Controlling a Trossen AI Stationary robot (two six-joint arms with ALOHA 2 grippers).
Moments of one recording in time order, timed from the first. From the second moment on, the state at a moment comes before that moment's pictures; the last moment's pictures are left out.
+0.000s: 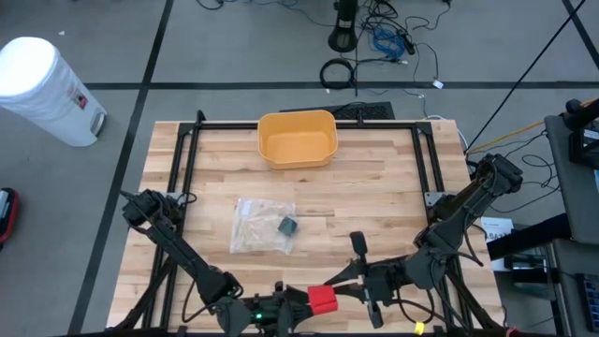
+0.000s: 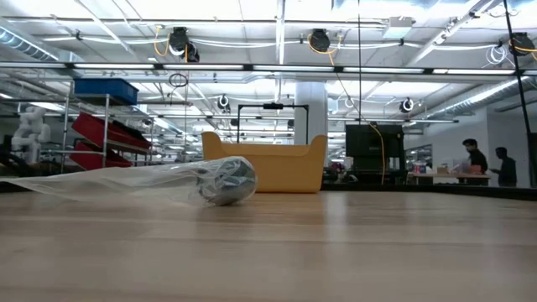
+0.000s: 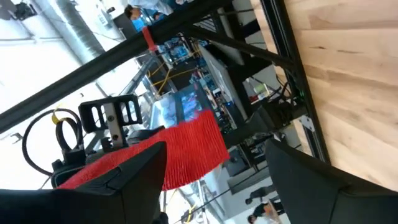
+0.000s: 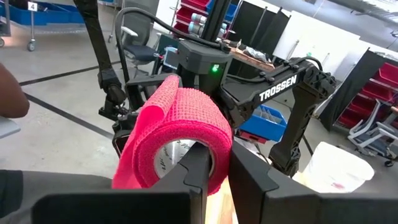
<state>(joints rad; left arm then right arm) -0.77 1.91 1.40 0.46 -0.82 2.00 0.74 1.49 1.31 0.10 0.53 -0.24</state>
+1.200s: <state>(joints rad) -0.81 1.91 1.40 0.62 -0.74 2.08 0.71 1.49 1.31 0.07 0.53 -0.21</state>
